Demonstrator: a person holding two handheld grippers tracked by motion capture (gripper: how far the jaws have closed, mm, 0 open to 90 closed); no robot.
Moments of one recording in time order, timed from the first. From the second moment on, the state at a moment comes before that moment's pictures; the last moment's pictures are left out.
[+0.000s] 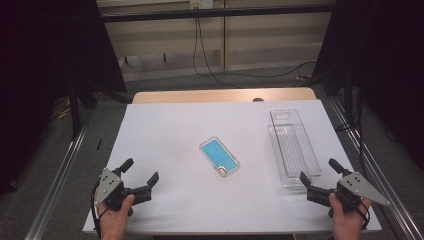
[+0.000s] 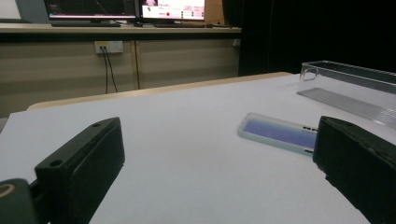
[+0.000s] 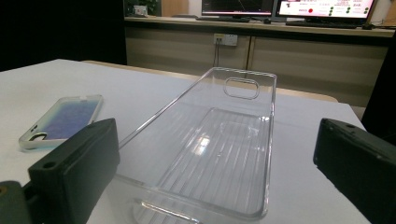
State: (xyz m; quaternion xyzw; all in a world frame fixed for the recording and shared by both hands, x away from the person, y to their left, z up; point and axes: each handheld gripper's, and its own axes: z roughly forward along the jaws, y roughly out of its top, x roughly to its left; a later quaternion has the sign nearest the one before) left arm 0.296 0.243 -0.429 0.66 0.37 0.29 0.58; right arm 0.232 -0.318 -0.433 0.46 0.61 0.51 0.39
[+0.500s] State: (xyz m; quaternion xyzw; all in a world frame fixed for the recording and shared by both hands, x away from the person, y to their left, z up) left arm 0.299 0.238 -0.426 0.67 0.36 0.28 0.59; right arm 0.232 -0.321 -0.434 0.47 0.61 0.51 0.38
